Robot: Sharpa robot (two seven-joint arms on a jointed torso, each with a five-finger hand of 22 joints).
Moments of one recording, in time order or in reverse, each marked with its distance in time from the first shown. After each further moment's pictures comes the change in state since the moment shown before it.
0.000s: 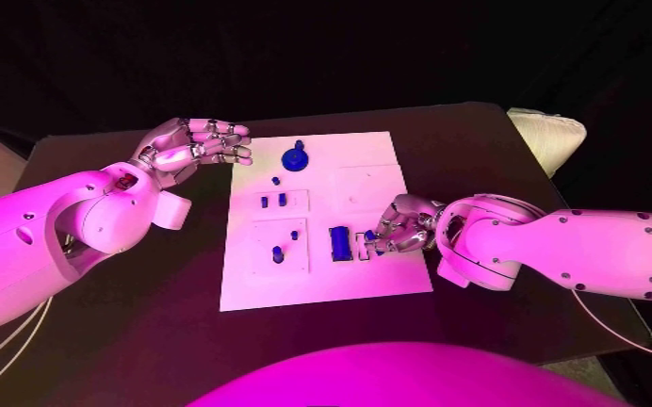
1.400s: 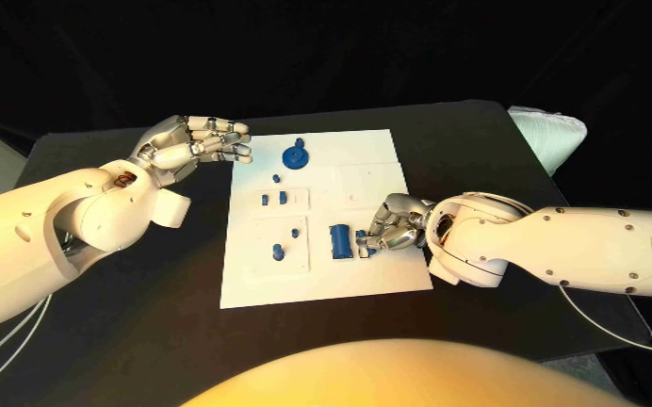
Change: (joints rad) left arm 0.000 -0.004 0.000 0.002 0.000 0.005 -0.002; left_hand 0.000 0.000 0.000 0.000 0.000 0.000 0.000 0.000 -0.001 0.000 0.000 0.000 0.000 0.000 0.000 0.000 0.001 0.000 0.000 0.000 0.000 0.000; right arm -0.006 0.049 0.000 -0.028 -0.018 0.003 -0.016; right_hand -0.091 -0.030 -0.019 -0.004 0.027 0.004 -0.001 0.011 0.006 0.000 0.000 0.004 0.000 0.000 0.000 0.004 0.000 0.000 0.000 0.000 0.000 0.000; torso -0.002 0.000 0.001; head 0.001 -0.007
